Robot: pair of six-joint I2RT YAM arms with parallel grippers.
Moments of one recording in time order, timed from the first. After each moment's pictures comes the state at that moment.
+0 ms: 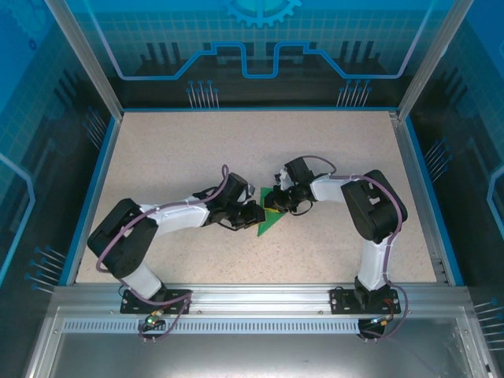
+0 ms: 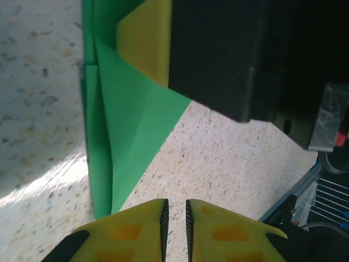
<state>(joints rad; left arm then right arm) -0.66 1.64 0.84 -0.11 0.45 -0.96 0.47 1.94 1.02 -0.19 -0.62 0.67</state>
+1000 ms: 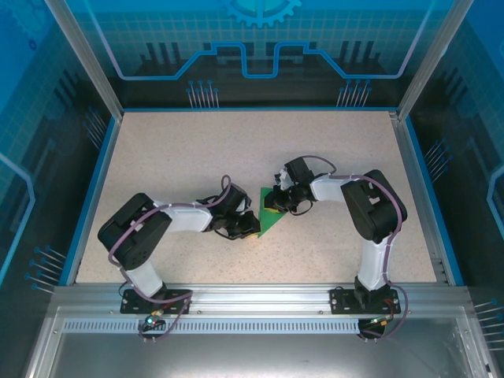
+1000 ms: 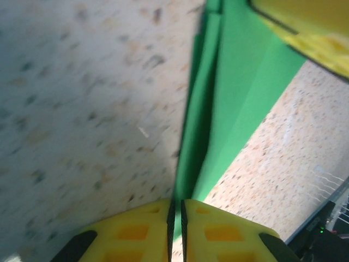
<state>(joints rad) -0.66 1.69 0.74 -0.08 0.44 -0.97 0.47 1.94 1.03 -0.19 -0.63 0.67</state>
